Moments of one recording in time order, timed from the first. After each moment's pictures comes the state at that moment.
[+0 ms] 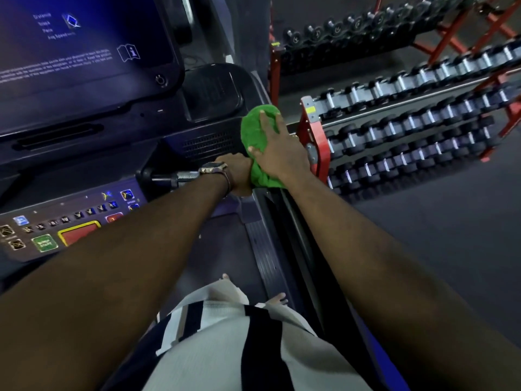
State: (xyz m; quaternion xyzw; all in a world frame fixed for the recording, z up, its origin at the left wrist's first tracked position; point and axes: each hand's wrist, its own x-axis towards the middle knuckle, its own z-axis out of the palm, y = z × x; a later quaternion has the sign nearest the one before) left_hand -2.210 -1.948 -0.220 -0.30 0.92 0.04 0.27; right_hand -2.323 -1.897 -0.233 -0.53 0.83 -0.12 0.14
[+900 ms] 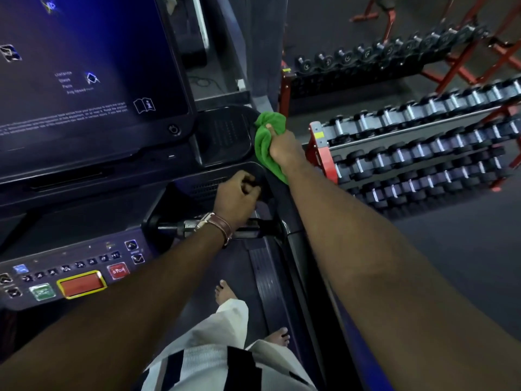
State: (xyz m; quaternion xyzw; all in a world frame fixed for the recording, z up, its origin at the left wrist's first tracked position) left_hand -2.207 -1.978 -0.245 -0.51 0.72 0.41 -0.23; right_hand -2.375 -2.018 -0.224 -0.29 0.84 -0.31 0.34
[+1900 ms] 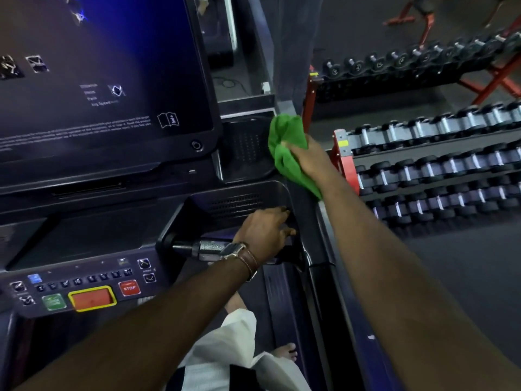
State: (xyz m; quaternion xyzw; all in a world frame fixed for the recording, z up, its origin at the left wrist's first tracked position) left_hand -2.209 -1.972 -0.259 -0.36 0.90 0.22 -0.11; right_hand -2.400 -2.038 -0.242 -0.39 0.72 -0.41 0.40
